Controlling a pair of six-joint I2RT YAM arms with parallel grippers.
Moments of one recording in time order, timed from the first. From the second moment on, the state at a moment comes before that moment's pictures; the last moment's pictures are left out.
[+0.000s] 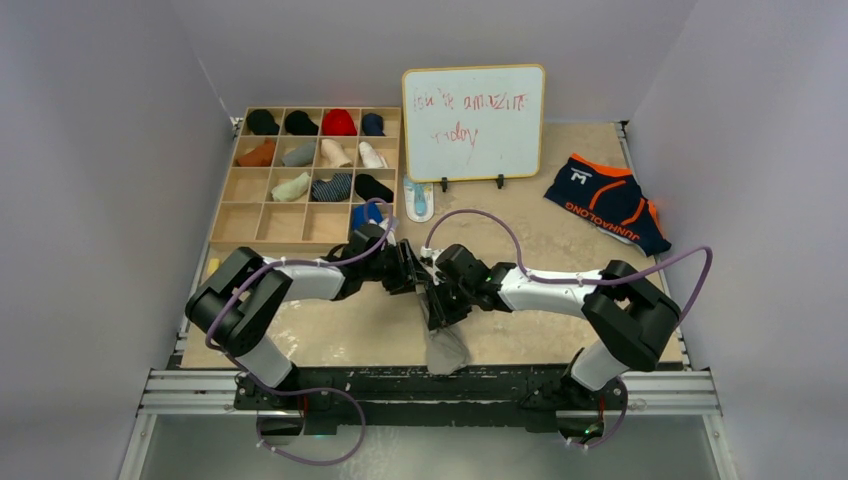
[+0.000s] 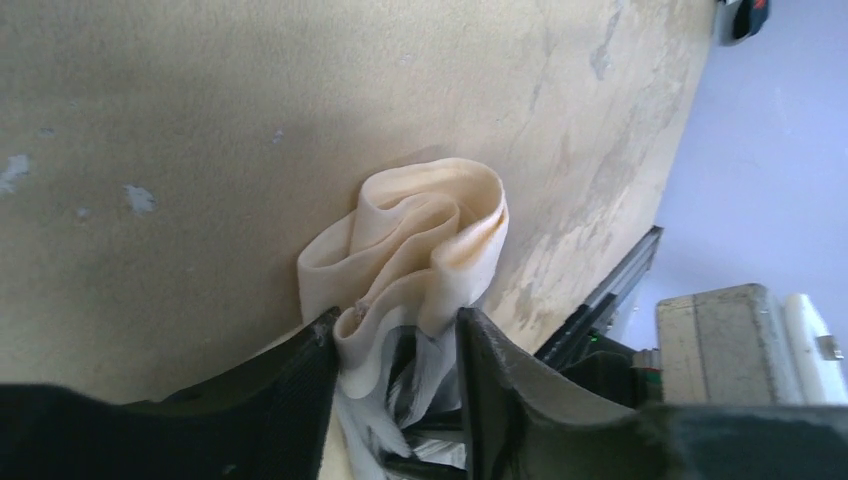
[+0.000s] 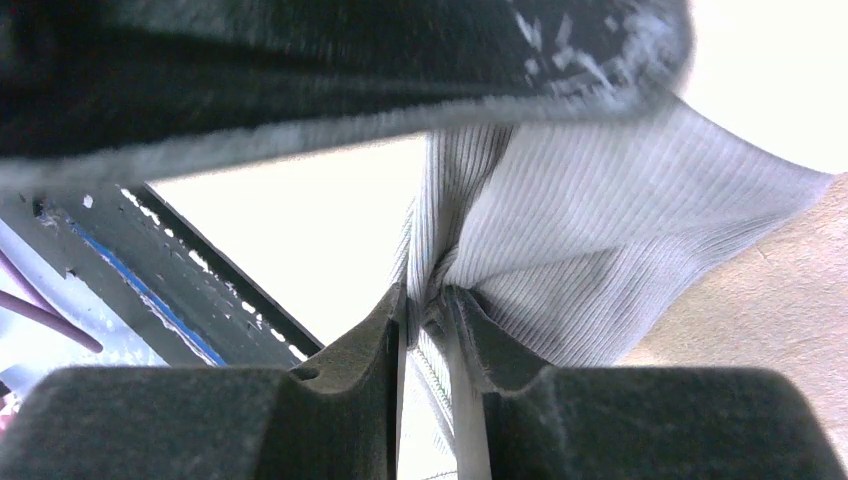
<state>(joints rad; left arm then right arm) -0.61 1.62 0.62 0.31 0.39 -1.00 0.92 1.57 0.77 -0.22 -0.27 0.50</state>
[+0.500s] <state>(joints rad) -0.61 1.62 0.60 0.28 0.30 -0.99 0.92 1.49 0.77 -0.27 -0.25 0.50</state>
